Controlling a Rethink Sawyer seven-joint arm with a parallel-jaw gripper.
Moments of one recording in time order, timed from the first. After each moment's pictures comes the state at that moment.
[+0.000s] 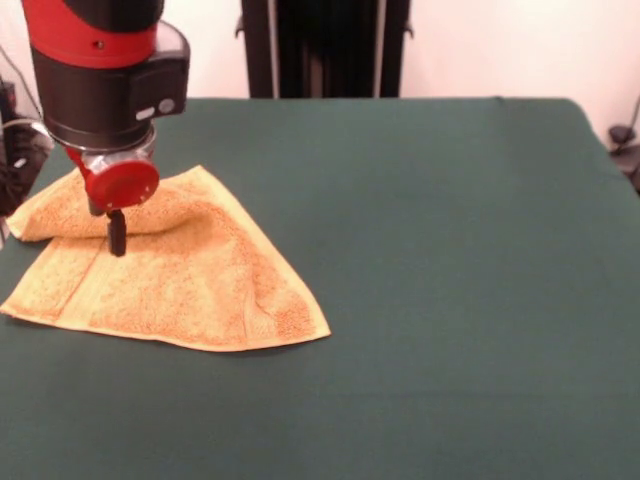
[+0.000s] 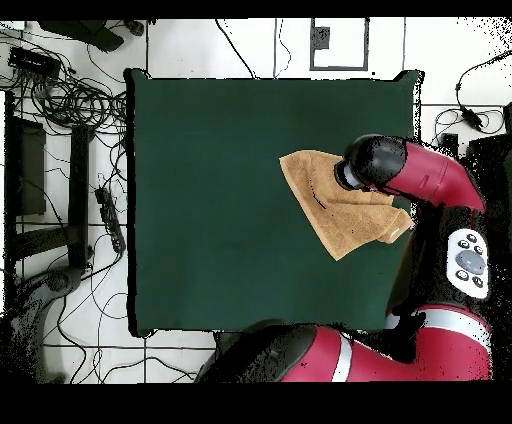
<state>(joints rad) -0.32 -0.36 -0.19 1.14 -0.05 0.76 2.41</state>
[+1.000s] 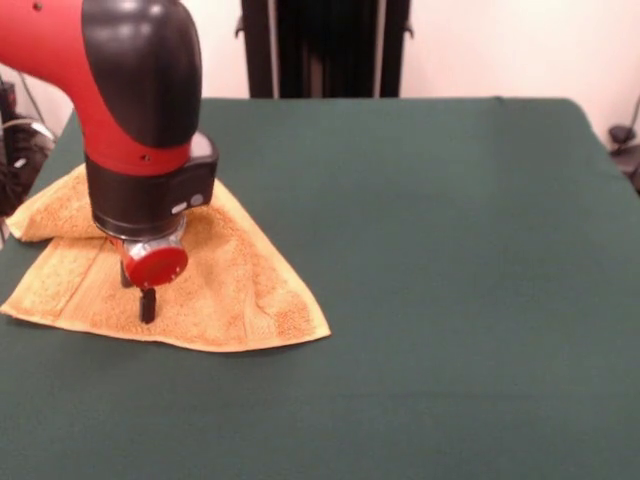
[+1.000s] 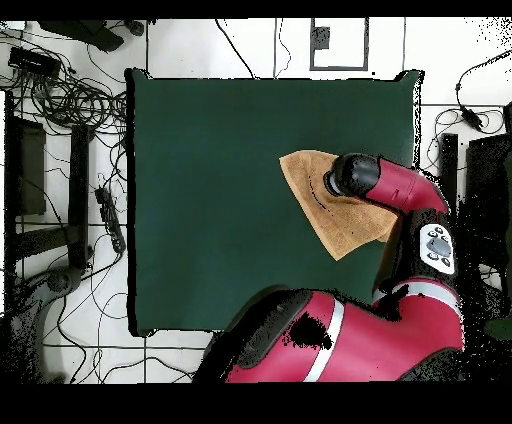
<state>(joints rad) -0.33 -0.20 -0.19 1.14 0.00 0.54 2.41</state>
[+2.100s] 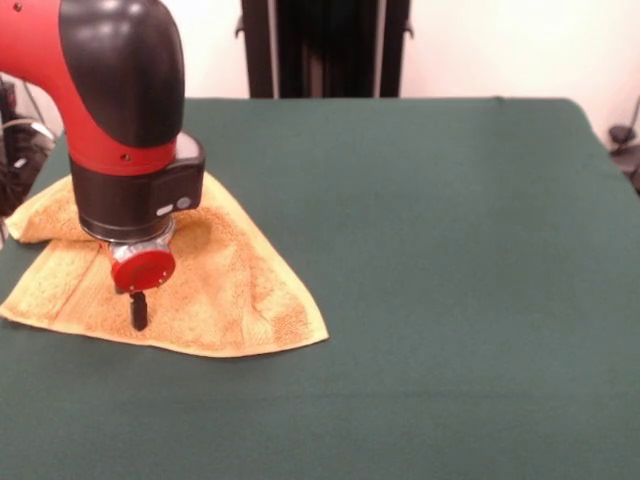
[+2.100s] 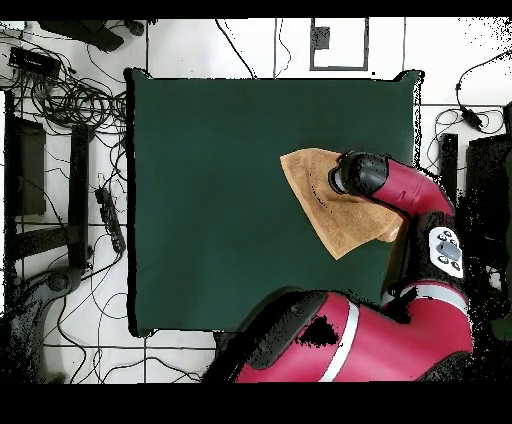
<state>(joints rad) -0.36 -0.21 -0.16 1.14 0.02 0.54 2.41</state>
